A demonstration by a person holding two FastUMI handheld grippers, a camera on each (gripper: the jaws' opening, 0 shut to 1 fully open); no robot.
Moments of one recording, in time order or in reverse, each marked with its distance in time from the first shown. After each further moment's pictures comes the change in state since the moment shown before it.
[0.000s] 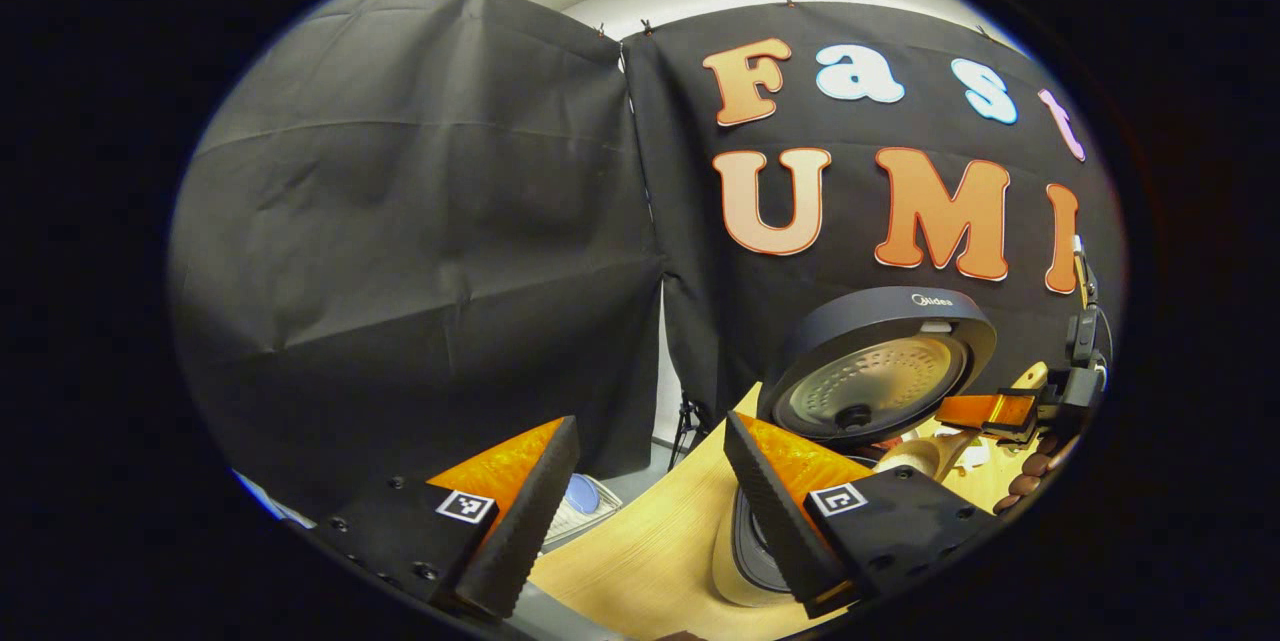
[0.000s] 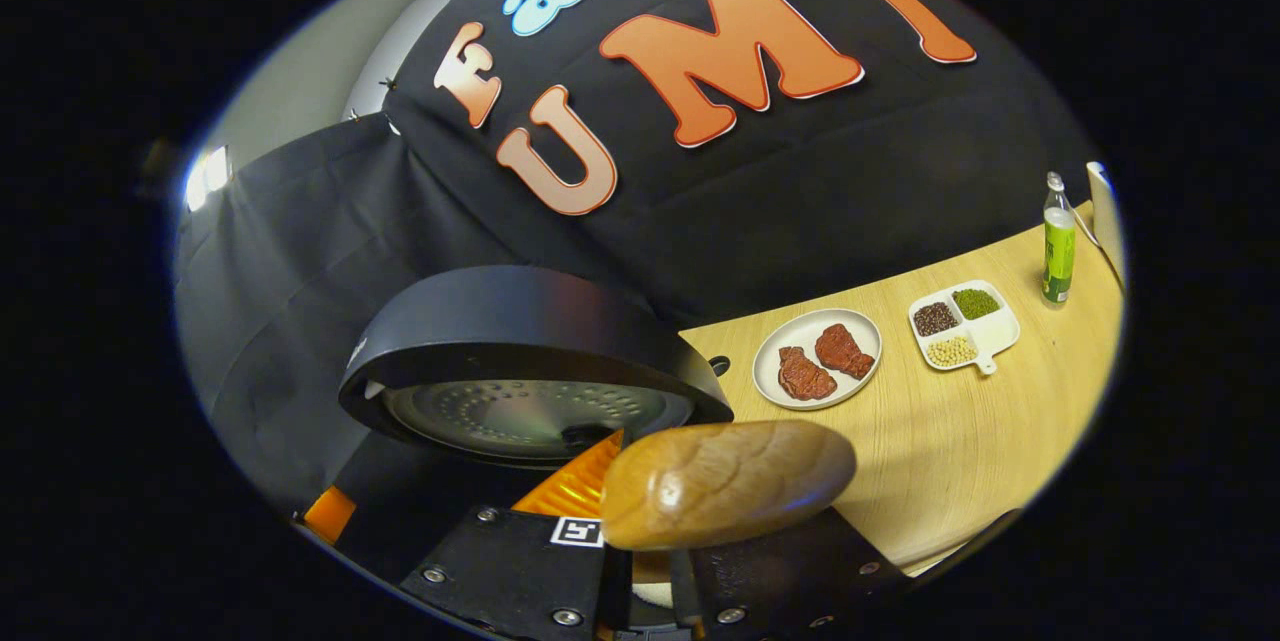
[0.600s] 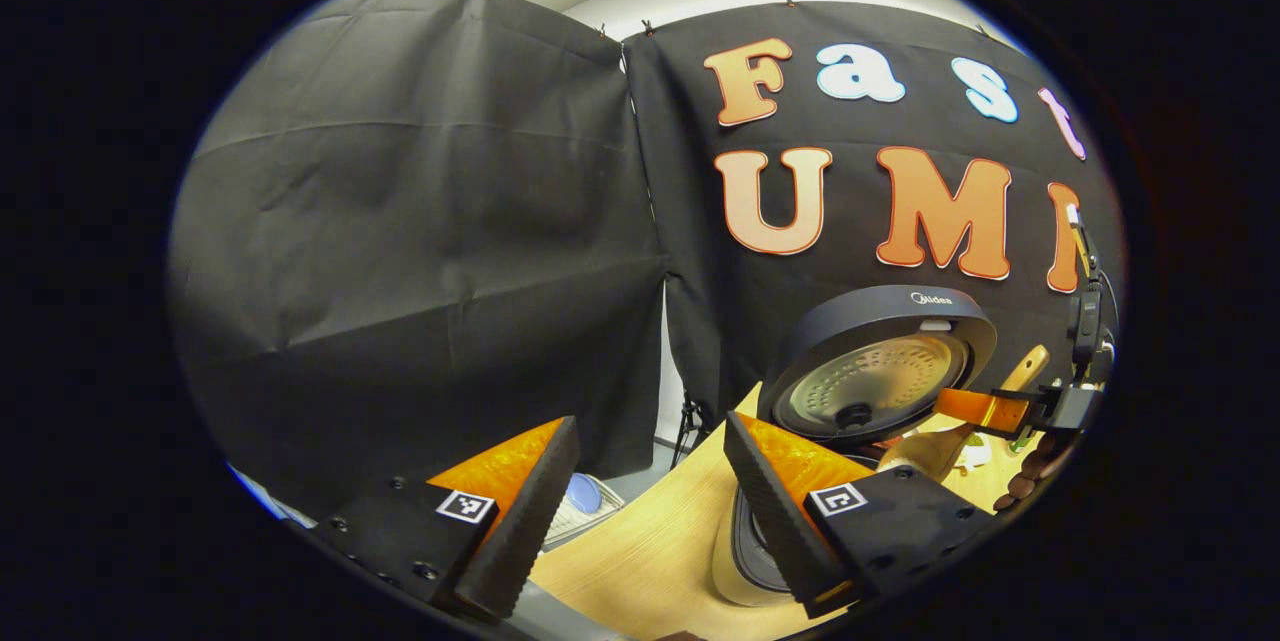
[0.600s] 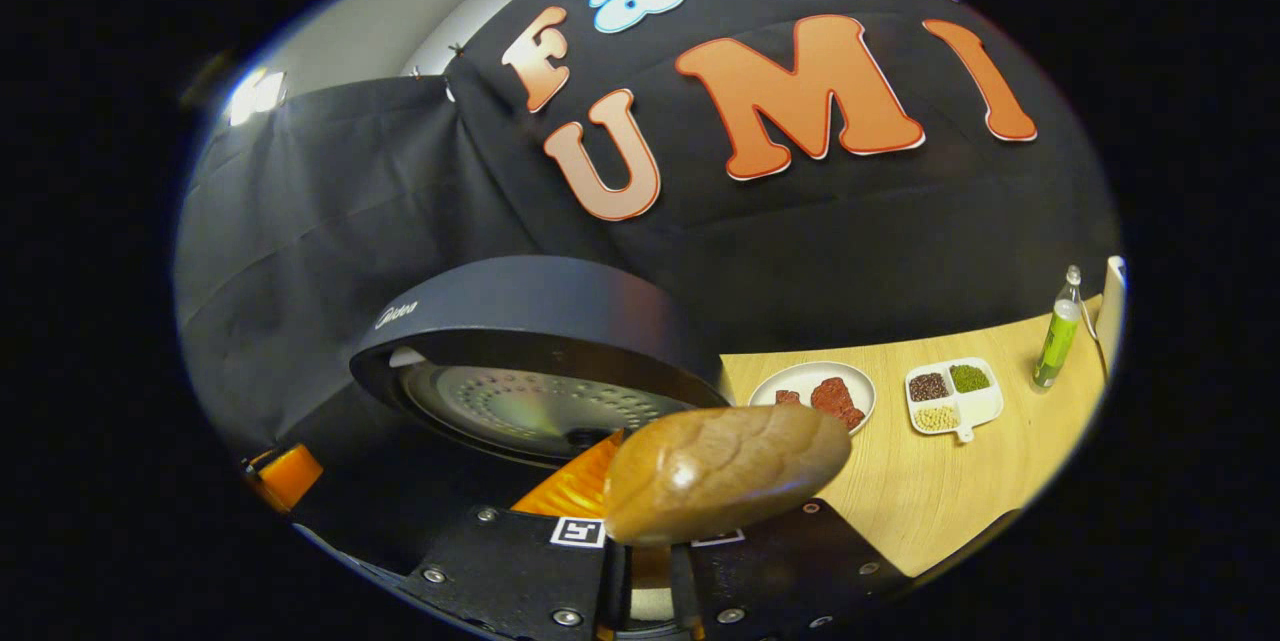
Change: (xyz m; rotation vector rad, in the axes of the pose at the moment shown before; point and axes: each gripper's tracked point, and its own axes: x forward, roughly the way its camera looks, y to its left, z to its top) left arm -0.003 0.001 -0.001 0.008 -0.002 0.007; right arm -0.002 0.016 0.008 -0.233 -0.061 0.015
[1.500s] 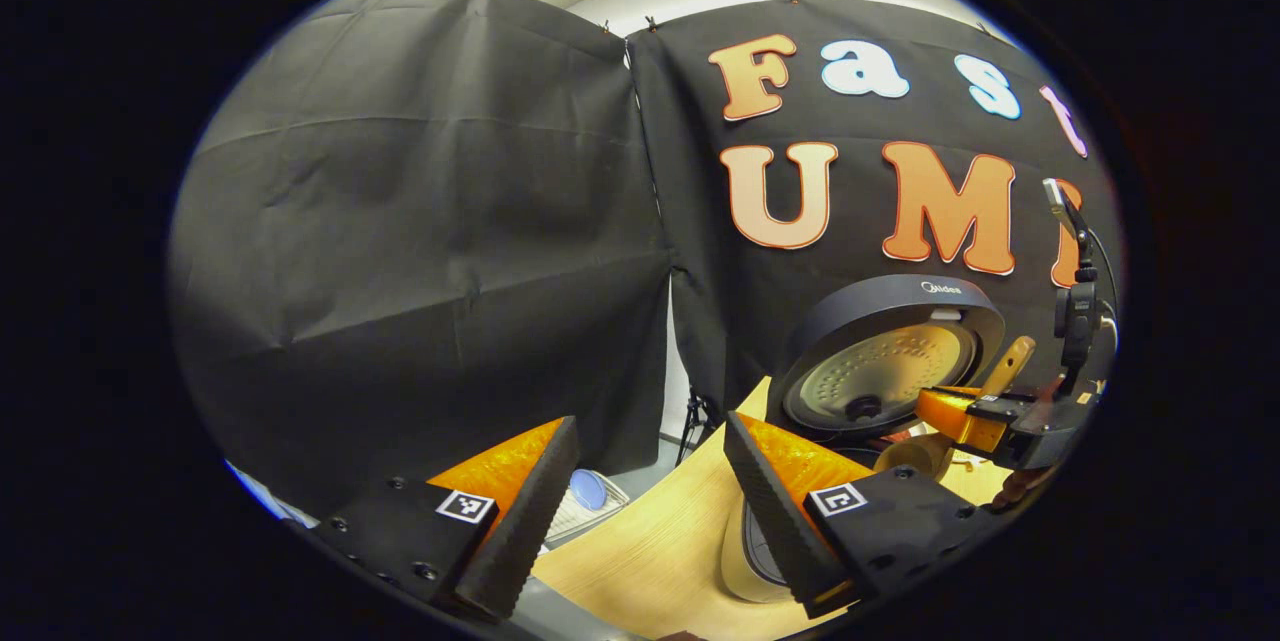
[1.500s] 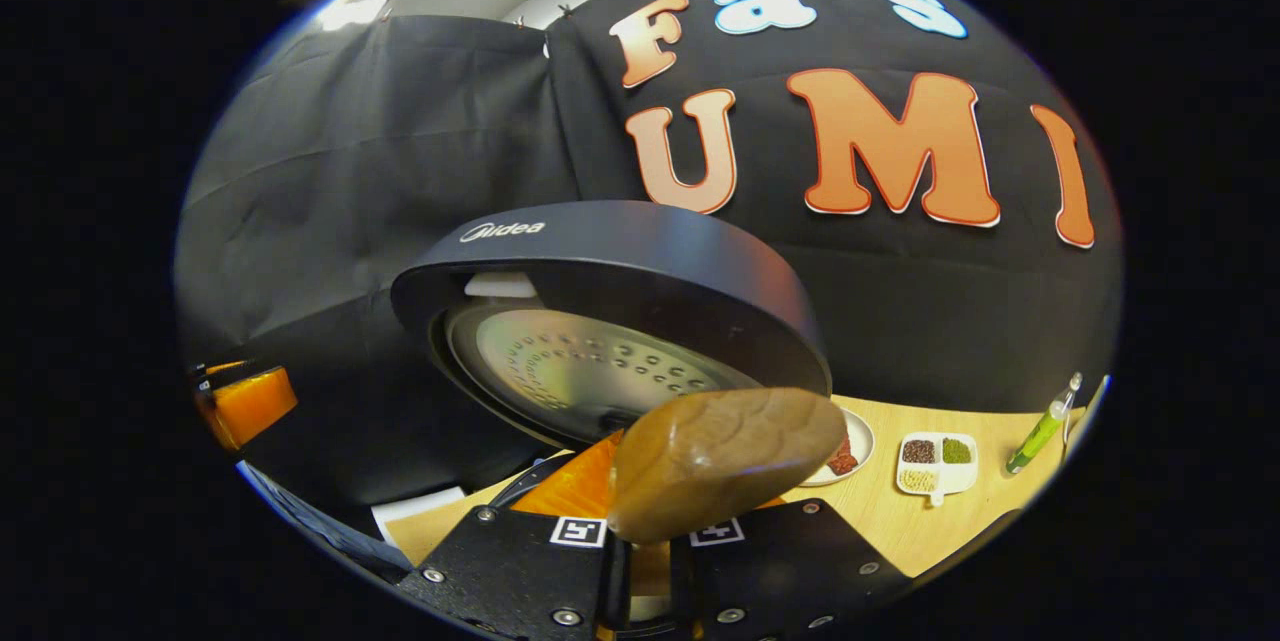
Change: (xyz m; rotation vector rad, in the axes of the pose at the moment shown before) left arm 0.000 0.004 -0.007 -0.003 0.015 0.020; right arm 0.007 0.034 -0.009 -0.299 -0.016 0.068
